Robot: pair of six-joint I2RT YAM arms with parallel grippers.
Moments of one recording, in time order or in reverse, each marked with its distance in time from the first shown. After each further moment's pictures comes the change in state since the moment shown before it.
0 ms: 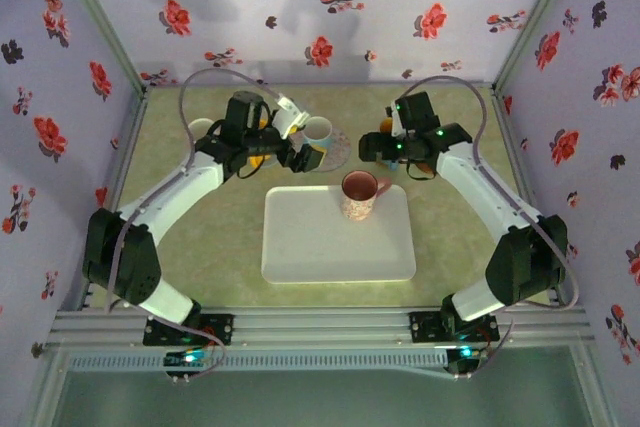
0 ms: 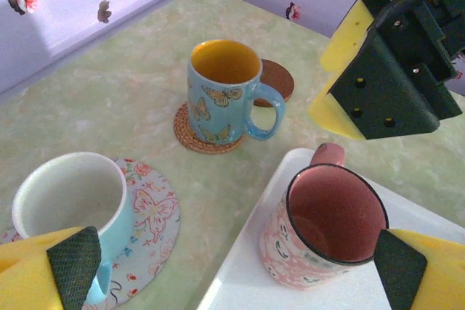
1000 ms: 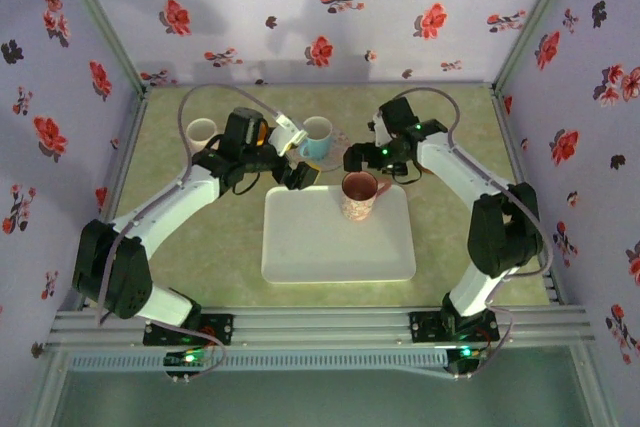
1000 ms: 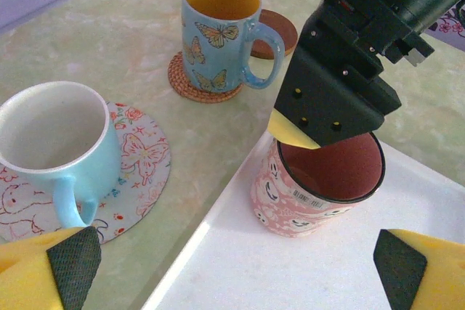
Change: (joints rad) left arm -0.021 -0.070 -0.114 -0.045 -0.061 0.010; right arm 0.015 0.190 0.039 -0.048 -0.190 0.018
